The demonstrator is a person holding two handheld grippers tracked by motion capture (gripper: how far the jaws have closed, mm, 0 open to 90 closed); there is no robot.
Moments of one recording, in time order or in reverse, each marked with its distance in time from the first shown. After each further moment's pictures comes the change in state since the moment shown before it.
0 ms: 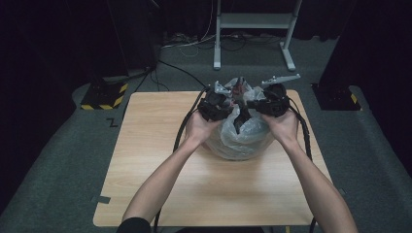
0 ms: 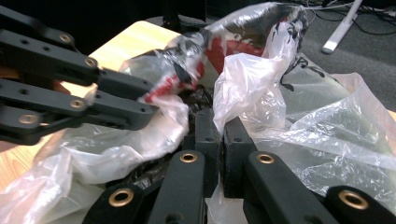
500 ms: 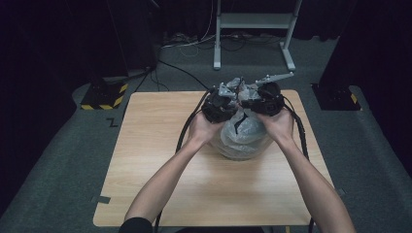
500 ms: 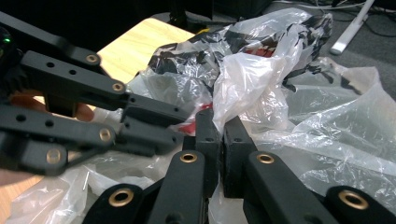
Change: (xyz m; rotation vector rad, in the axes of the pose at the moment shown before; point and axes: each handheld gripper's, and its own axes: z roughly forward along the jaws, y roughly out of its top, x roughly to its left) left arm -0.009 0.001 0.005 -0.039 -0.074 0.039; right arm 0.012 0.007 0.007 0.018 0.021 -0.023
